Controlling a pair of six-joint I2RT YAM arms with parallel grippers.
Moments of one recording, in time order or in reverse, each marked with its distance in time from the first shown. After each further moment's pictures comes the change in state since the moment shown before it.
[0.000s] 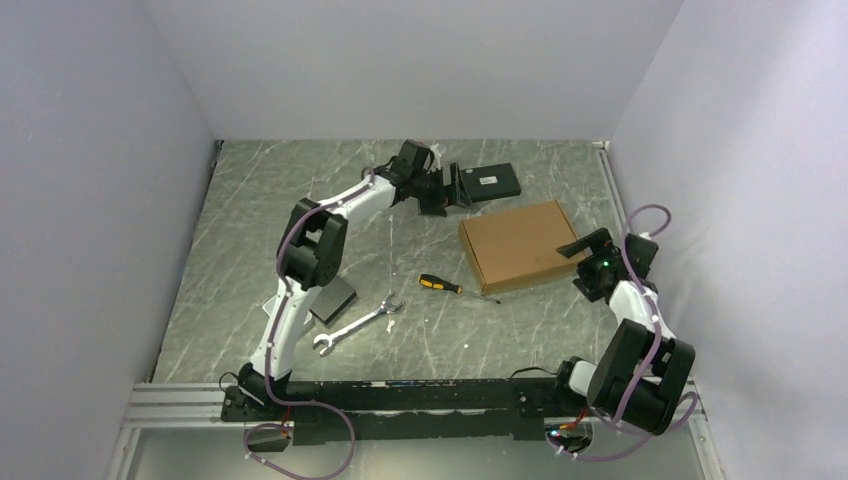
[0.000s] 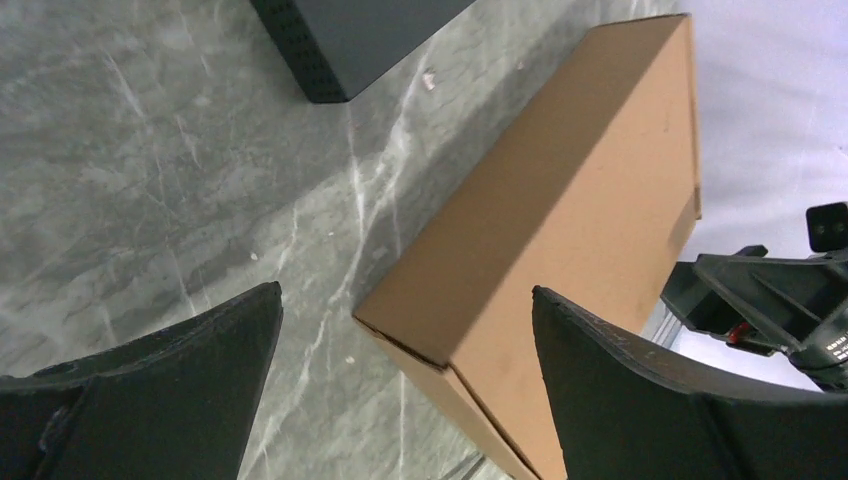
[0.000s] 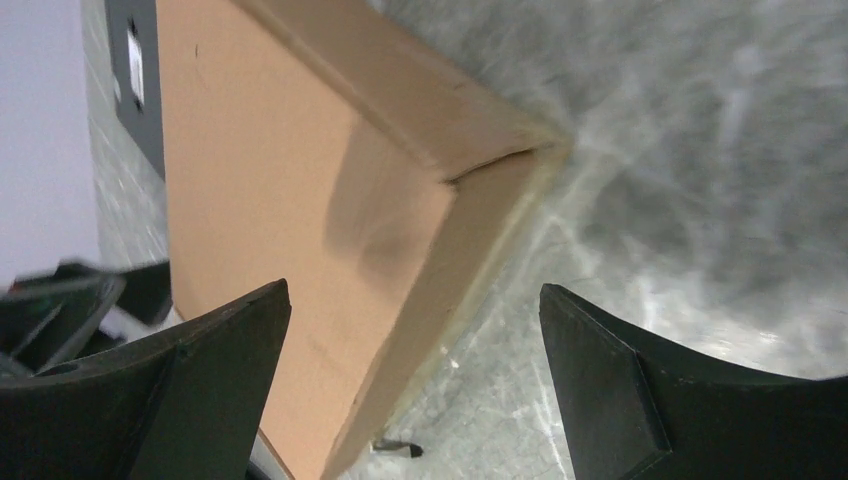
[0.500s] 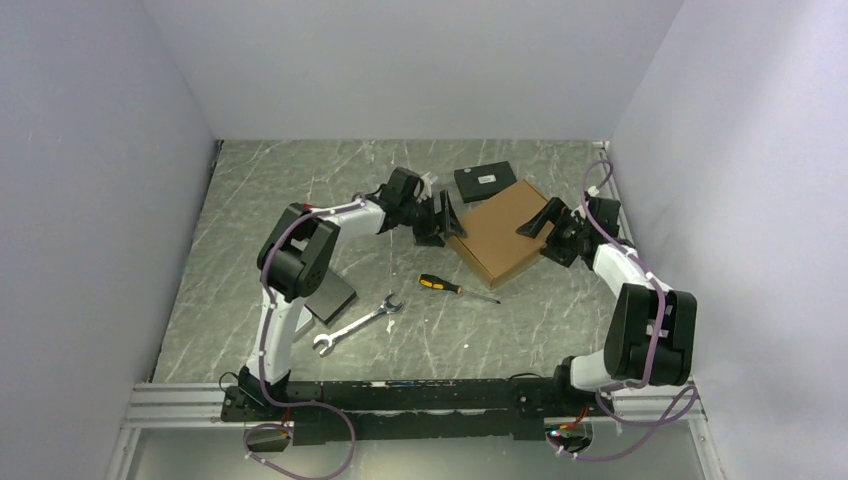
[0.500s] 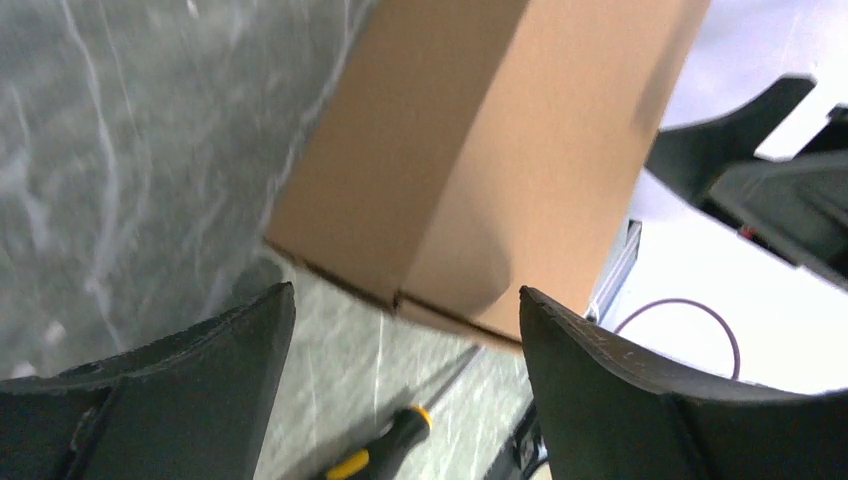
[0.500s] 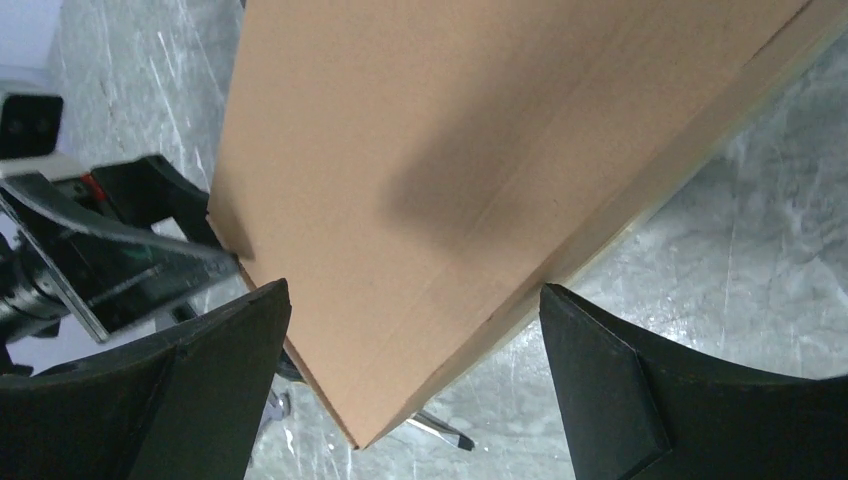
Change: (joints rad) left arm -0.026 -0.143 -0.417 0.244 0.108 -0.115; right arm 0.318 0.233 0.228 -0.002 -0.109 -0.175
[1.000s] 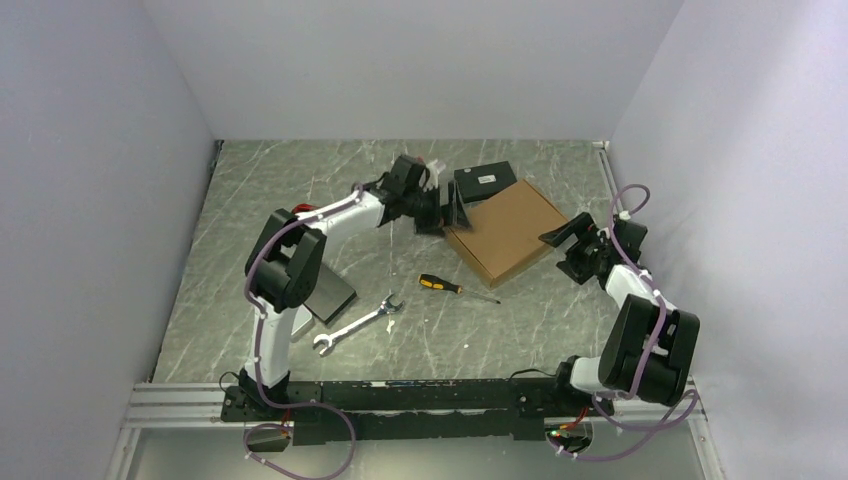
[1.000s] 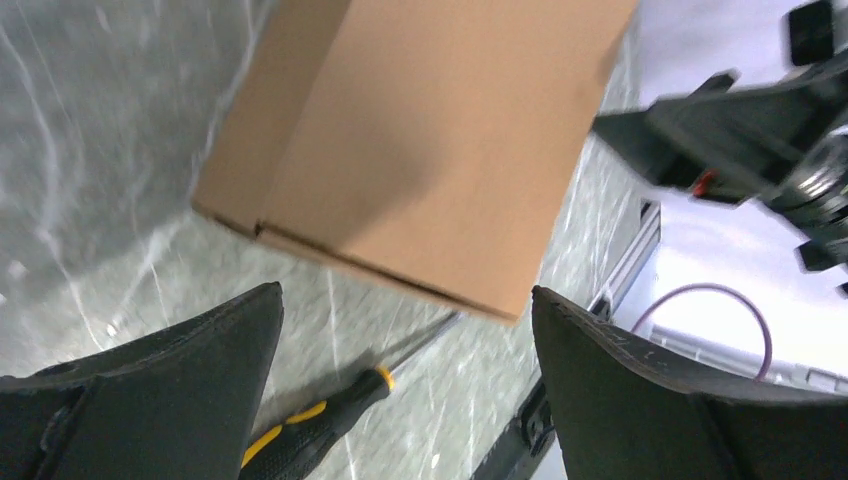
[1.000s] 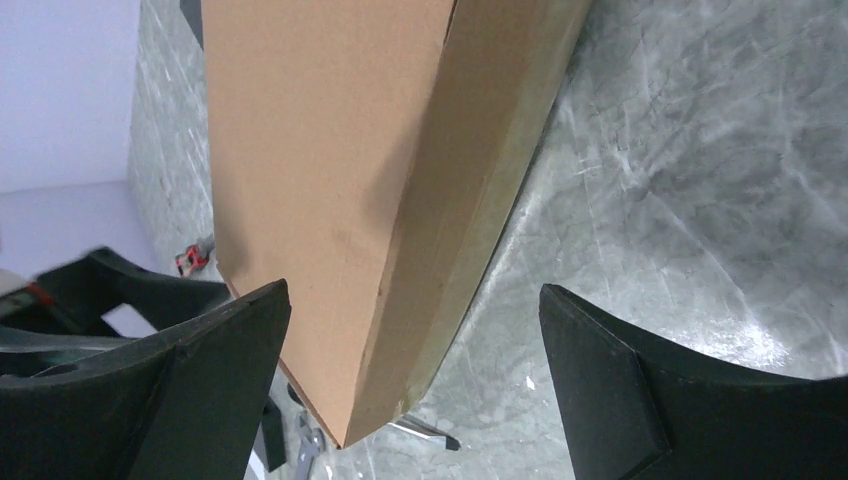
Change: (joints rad) left arm -0.036 -0.138 -0.027 -0.126 -0.038 0.079; right arm -0.196 -0.089 -0.142 0.088 -0.045 0.097
